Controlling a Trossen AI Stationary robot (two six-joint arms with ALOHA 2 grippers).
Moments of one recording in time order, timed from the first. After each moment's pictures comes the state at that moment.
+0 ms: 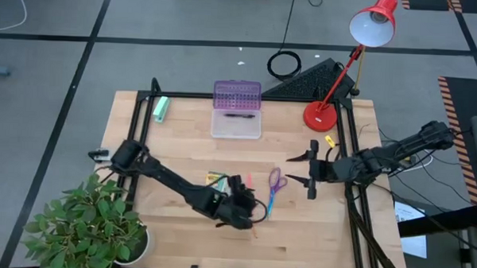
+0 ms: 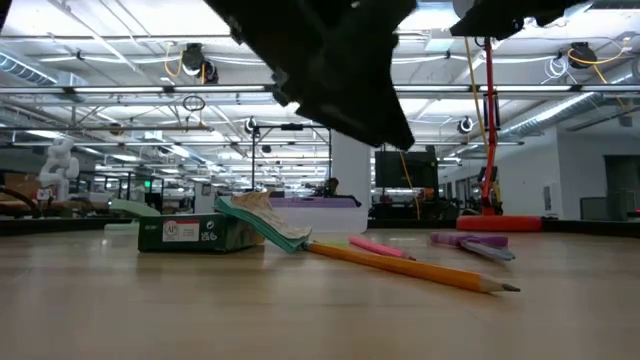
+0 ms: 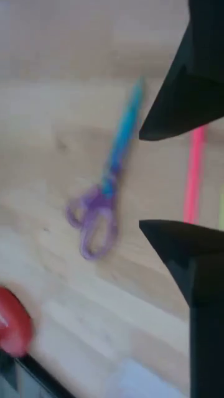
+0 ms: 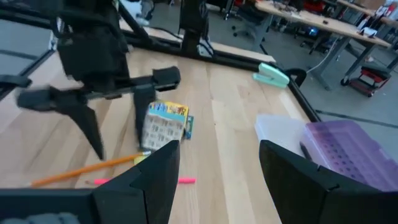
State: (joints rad) left arm -0.41 2.05 1.43 -0.21 -0.64 -0.32; right arm 0.40 0.84 0.61 -0.16 0.50 -0.05
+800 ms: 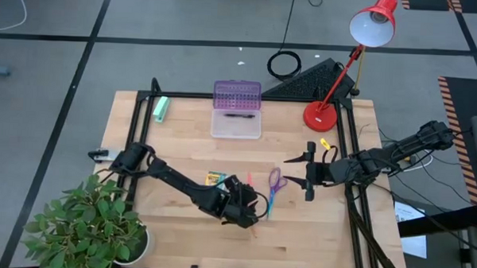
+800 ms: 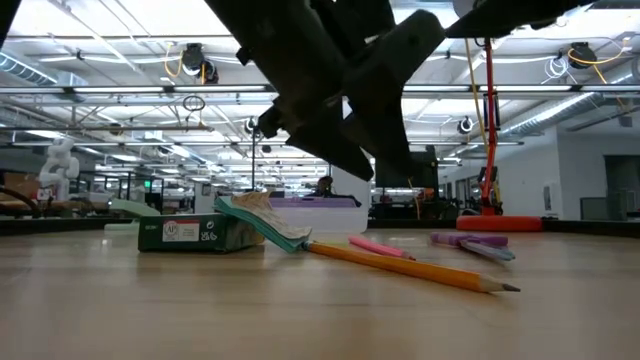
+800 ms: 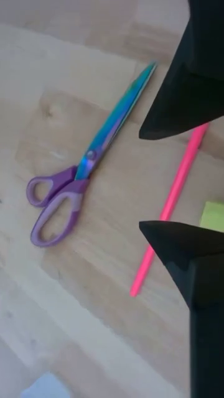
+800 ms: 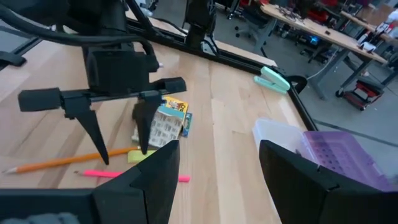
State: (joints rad) left arm -0.39 2.11 1.49 -0.35 -0.61 -0.66; right arm 0.40 0.88 0.61 -0.13 0.50 -0.14
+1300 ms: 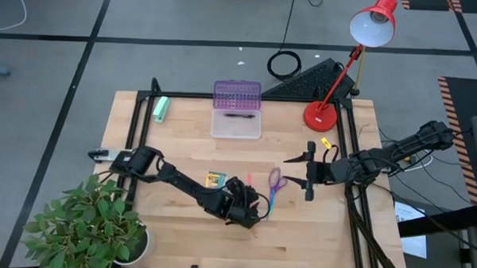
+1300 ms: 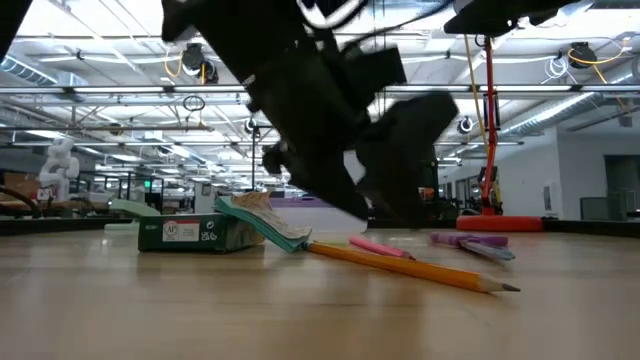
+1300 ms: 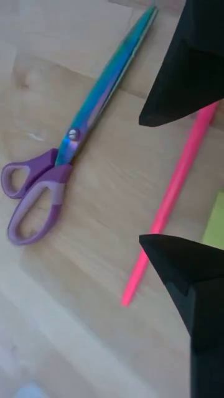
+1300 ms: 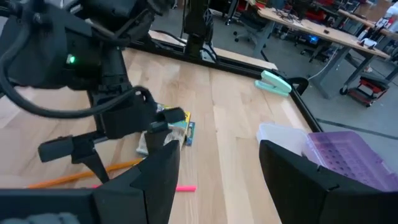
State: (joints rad) left arm -0.37 2.21 1.50 -0.30 -0.63 -0.68; right arm 0.40 0.88 0.61 -0.10 0.49 -0.09
